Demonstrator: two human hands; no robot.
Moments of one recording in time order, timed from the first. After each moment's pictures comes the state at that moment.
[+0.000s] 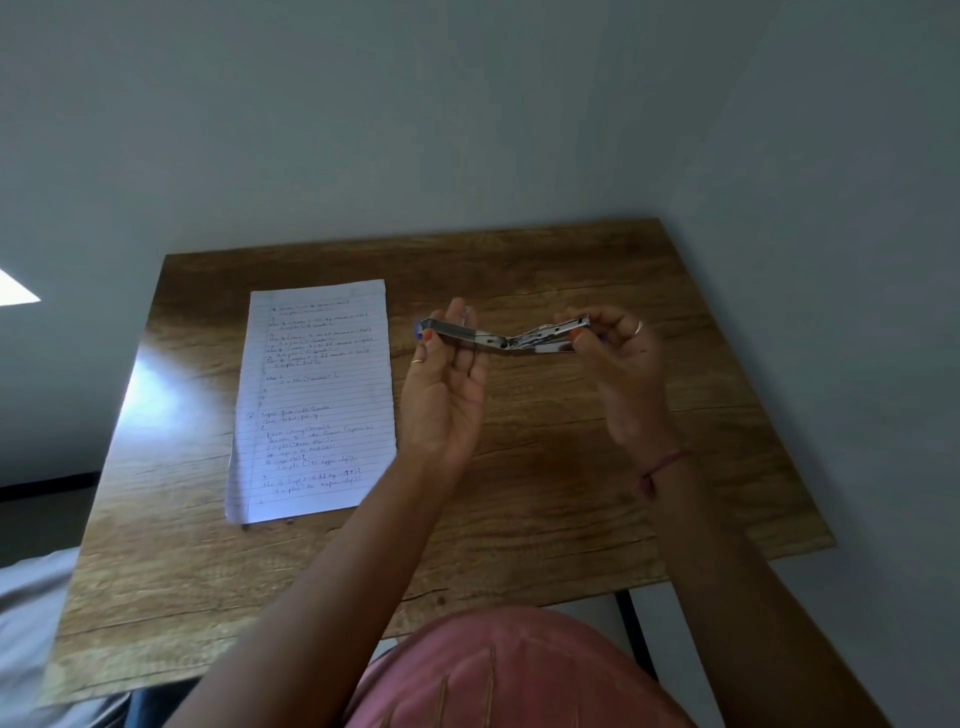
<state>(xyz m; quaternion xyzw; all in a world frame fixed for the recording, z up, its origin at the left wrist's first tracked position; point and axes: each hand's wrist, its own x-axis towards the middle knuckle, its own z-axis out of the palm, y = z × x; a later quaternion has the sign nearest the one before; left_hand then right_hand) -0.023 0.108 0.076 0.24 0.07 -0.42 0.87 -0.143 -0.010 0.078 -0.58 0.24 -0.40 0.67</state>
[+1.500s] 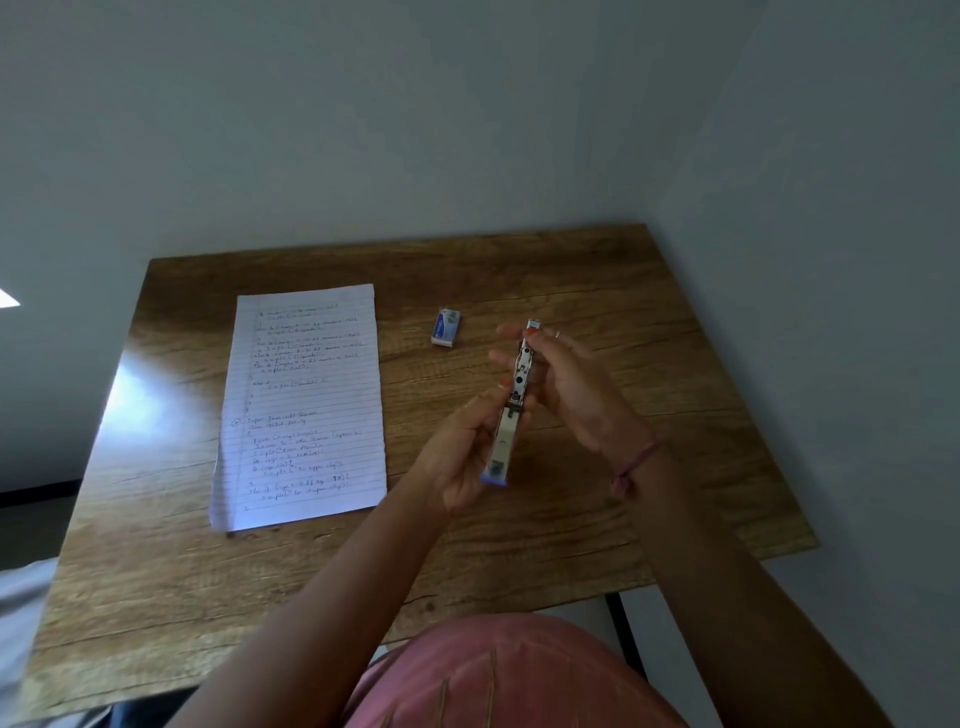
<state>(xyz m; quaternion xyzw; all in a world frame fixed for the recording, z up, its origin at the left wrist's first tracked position) -0.042 0.122 0.059 0.28 0.06 -0.68 0.68 -0.125 0.005 0.093 -0.52 0.31 -0.18 0.77</state>
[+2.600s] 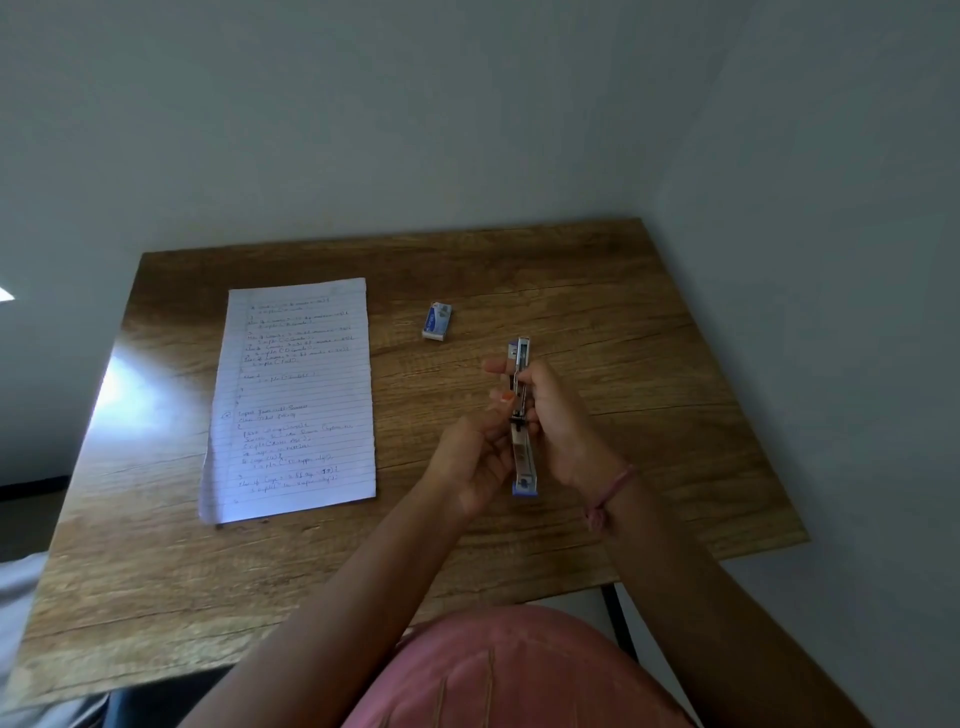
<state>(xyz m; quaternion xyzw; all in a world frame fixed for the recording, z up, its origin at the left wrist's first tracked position) -0.072 0.116 0.062 0.41 0.05 -0.61 0.67 -0.134 0.028 0.070 -0.51 0.42 -0.12 0.74</state>
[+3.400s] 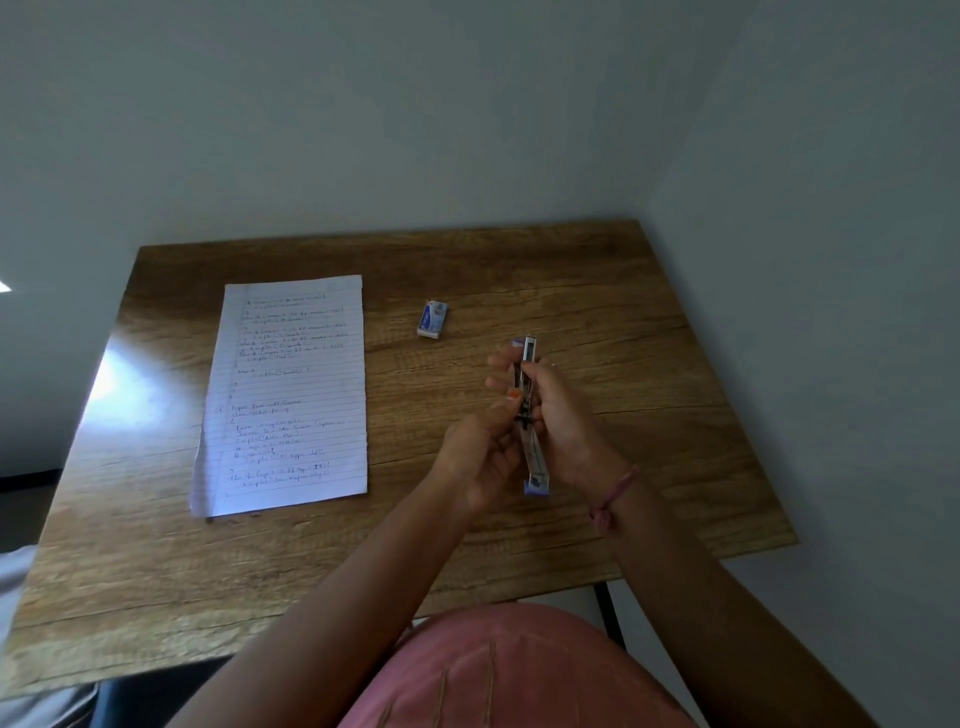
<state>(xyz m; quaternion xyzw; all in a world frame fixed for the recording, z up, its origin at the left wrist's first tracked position) -0.082 0.107 0.058 0.41 0.06 -0.61 0.67 -0.143 0.025 0.070 -0.45 0.38 -0.20 0.78</state>
